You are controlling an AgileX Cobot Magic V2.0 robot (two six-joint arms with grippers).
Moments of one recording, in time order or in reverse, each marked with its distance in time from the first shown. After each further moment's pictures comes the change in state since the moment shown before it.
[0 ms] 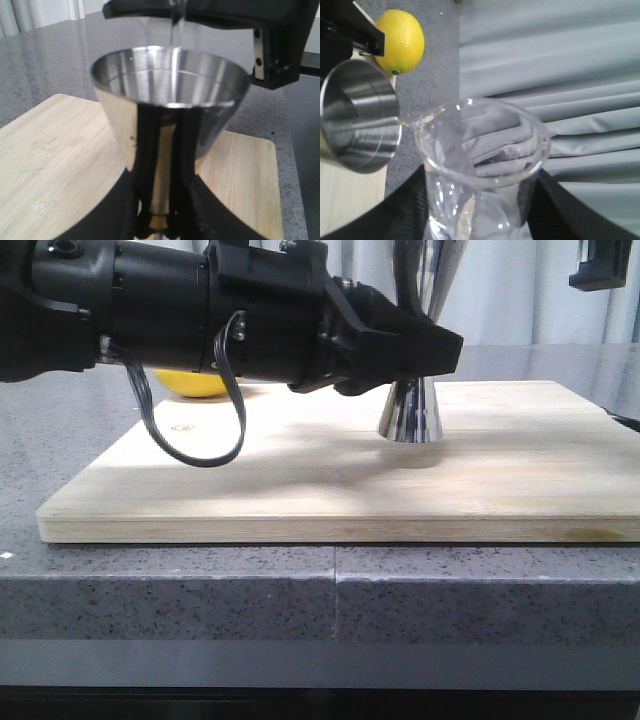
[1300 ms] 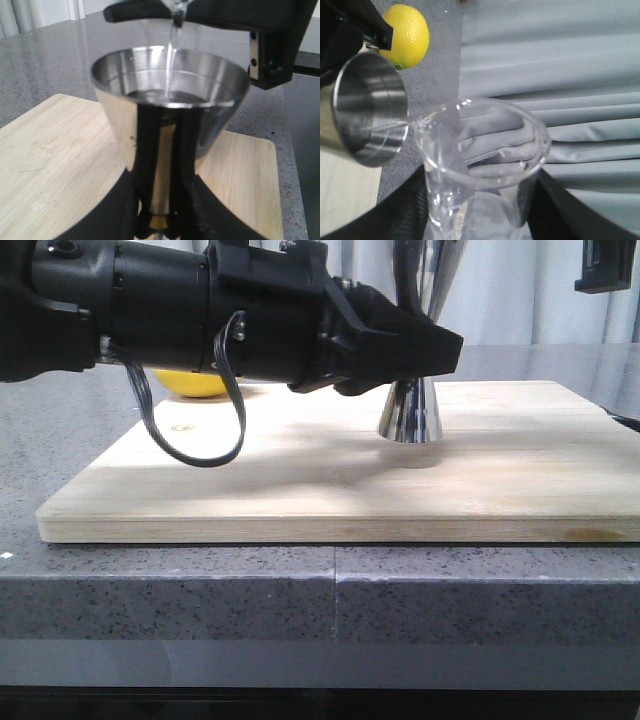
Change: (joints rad) left arm 0.000 0.000 0.000 0.000 0.000 0.000; right arm 0.000 0.000 0.000 -0.016 0.000 -0.054
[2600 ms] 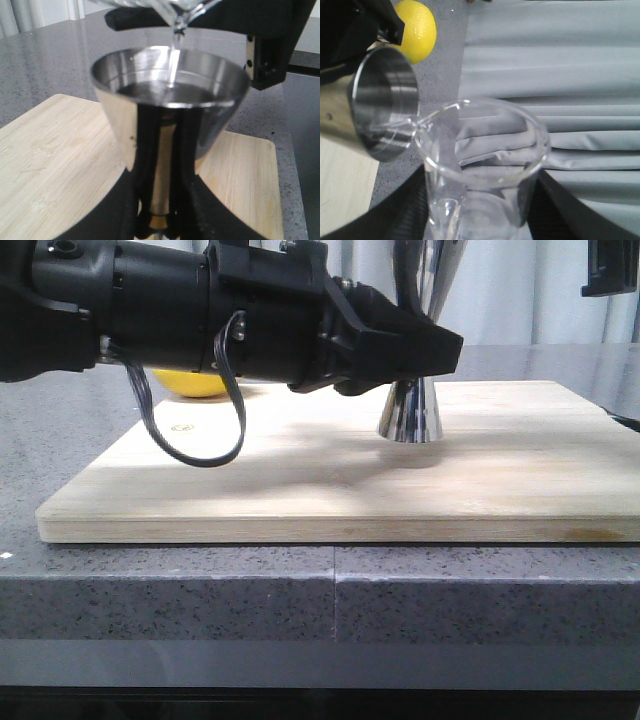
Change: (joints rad) left arm 0.000 0.000 0.000 0.000 0.000 0.000; right arm 0.000 0.000 0.000 -0.027 0.002 -0.049
